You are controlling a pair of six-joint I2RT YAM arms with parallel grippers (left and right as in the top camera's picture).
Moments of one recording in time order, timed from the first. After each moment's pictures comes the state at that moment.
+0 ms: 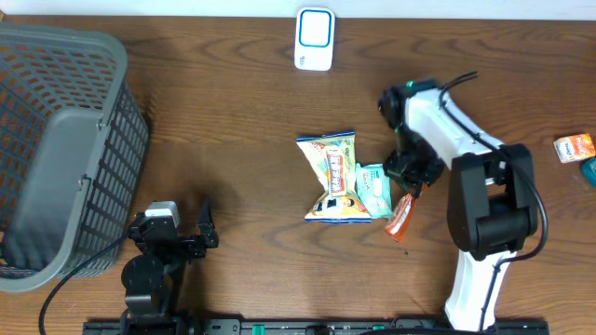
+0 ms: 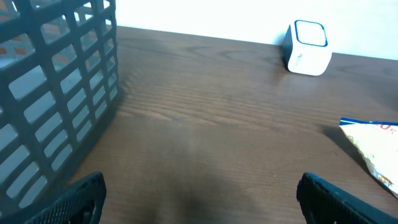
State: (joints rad) left arm 0.02 0.03 0.11 -0.37 0.05 -0.11; right arm 0.24 2.10 1.56 -1.49 0.09 0.95
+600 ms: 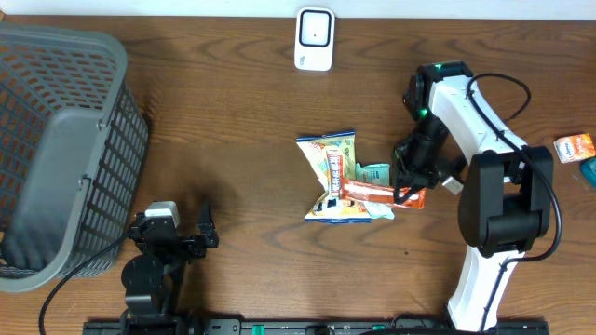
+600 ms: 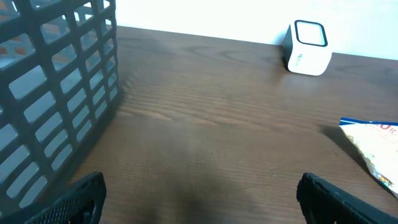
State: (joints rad) left arm 0.02 0.03 0.11 -0.37 0.05 -0.11; right arm 0.15 2.10 1.64 -1.69 -0.34 1.77
